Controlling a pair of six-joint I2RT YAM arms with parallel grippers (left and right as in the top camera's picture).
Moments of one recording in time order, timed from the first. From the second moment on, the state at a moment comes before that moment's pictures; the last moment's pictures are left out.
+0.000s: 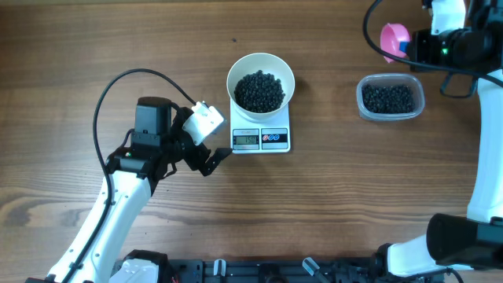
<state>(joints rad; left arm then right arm) -0.17 1.24 0.76 -0.43 0.51 0.56 -0.14 1.68 1.93 -1.26 -0.22 -0.22</state>
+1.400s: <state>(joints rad) -0.17 1.24 0.76 -0.43 0.51 0.56 -0.35 1.68 1.52 -1.01 -0.38 0.60</state>
